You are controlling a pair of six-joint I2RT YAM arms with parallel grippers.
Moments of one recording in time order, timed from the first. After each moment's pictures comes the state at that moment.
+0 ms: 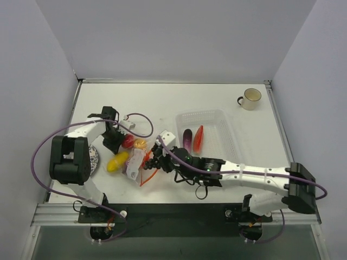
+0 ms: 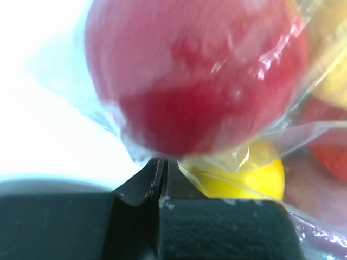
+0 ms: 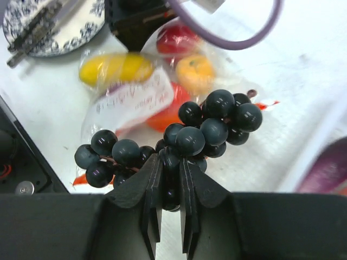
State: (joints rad) left arm -0.09 1.70 1.07 -0.82 0.12 0.50; right arm 1.24 1.36 0.89 0.03 0.36 0.21
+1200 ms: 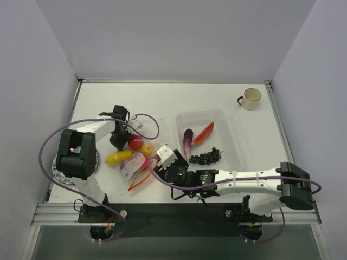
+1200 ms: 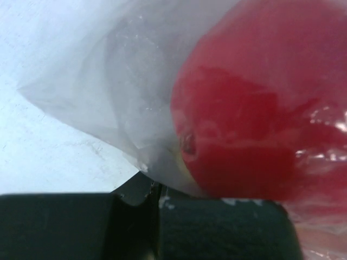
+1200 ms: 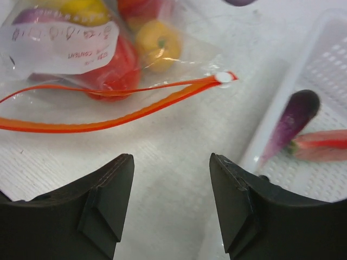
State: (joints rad) left arm -0.18 1.78 1.13 -0.77 0.03 0.45; right arm 1.38 1.31 0.80 -0.08 0.73 0.17
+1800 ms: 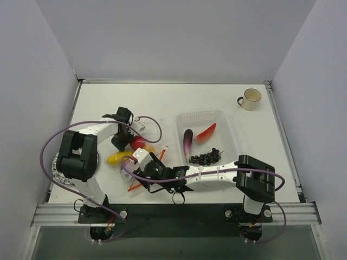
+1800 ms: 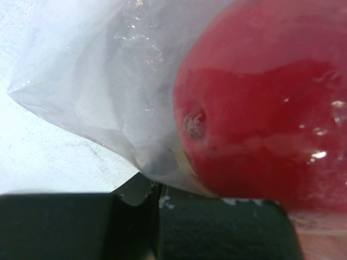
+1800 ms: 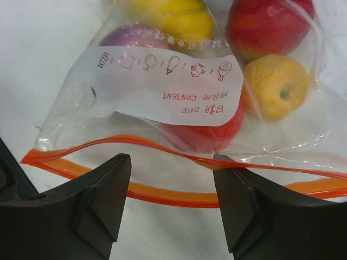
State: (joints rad) left arm -0.25 1.77 1.09 -0.73 -0.04 0.45; right arm 1.34 1.71 0.99 0.12 0.41 0.16
